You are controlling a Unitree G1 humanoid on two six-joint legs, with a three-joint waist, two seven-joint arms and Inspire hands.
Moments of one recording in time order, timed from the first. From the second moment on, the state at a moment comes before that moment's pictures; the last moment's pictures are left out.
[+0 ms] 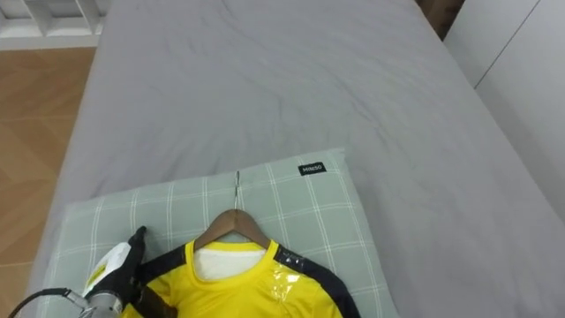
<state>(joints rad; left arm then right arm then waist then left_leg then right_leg) -0.44 0.23 -0.16 1.17 0.46 -0.09 0.30 -0.19 -0.23 0.23 1.40 0.28 -0.03 0.11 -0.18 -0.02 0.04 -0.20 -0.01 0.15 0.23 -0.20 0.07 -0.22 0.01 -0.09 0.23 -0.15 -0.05</state>
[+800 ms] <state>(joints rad) -0.47 0.22 -0.27 1.05 0.72 -0.11 0.36 -0.21 -0.22 0.26 1.40 0.29 -0.06 0.15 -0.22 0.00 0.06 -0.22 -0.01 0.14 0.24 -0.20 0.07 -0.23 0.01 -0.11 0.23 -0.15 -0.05</state>
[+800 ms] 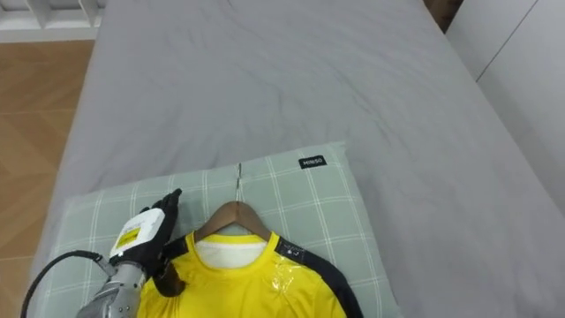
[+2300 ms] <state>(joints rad) -0.46 0.18 -0.19 1.16 0.66 -0.08 0.36 -0.21 -0.22 0.25 1.41 0.36 -0.03 0.17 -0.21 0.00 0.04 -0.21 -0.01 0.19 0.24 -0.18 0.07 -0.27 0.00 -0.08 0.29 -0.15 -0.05</state>
